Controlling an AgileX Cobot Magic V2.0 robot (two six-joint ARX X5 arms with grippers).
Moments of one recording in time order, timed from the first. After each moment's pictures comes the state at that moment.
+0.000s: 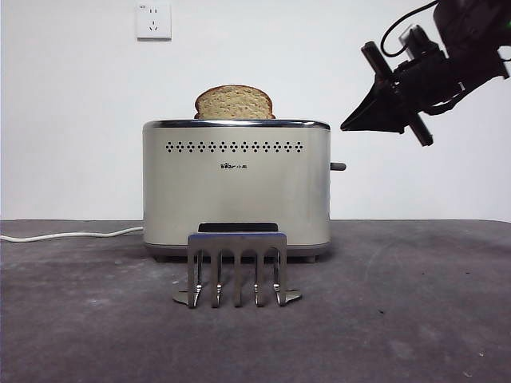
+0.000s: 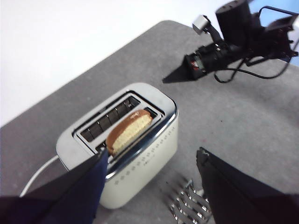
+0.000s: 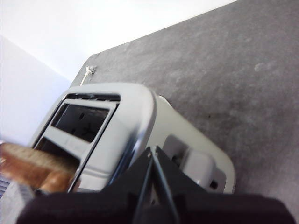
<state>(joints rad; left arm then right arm) -0.48 1.31 1.90 -1.09 0.19 0.22 0.10 1.84 1.34 0.08 -0.73 0.37</state>
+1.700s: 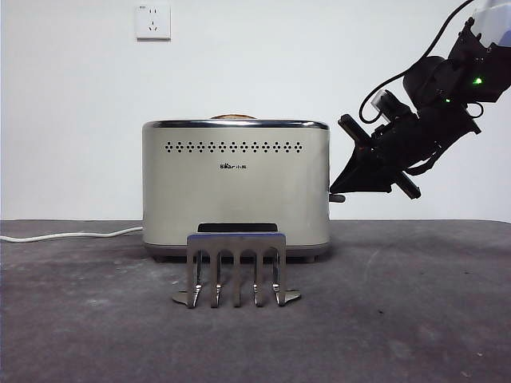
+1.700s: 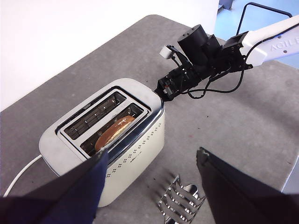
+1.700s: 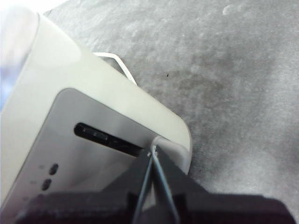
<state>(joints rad) -0.49 1.31 1.90 -1.11 0.24 0.22 0.14 2.03 1.38 -0.02 -0.63 0.23</state>
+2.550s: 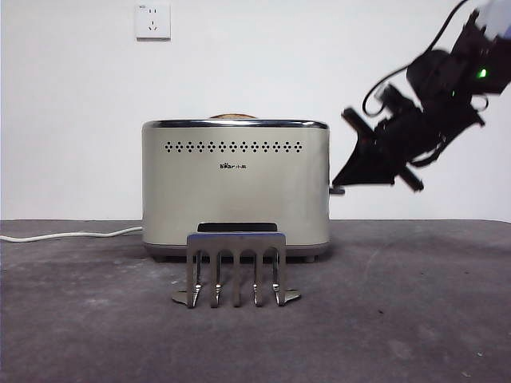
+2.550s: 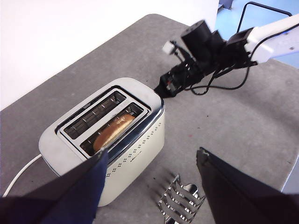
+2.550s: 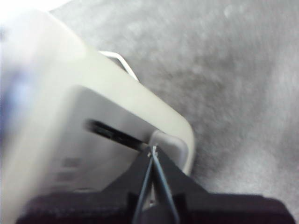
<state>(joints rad) -0.49 1.31 1.90 -1.12 0.24 0.22 0.14 1.97 1.36 -0.02 -0.65 0.23</state>
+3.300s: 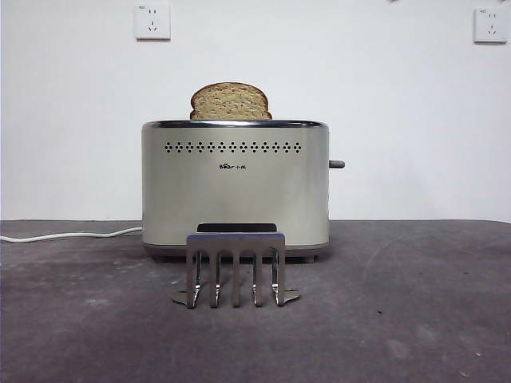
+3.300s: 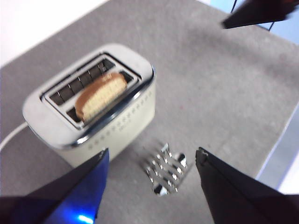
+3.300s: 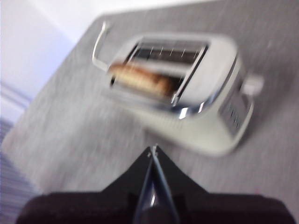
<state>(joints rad) -0.49 1.31 1.90 -1.25 0.24 0.22 0.14 1.25 1.36 -0.76 -0.65 0.07</state>
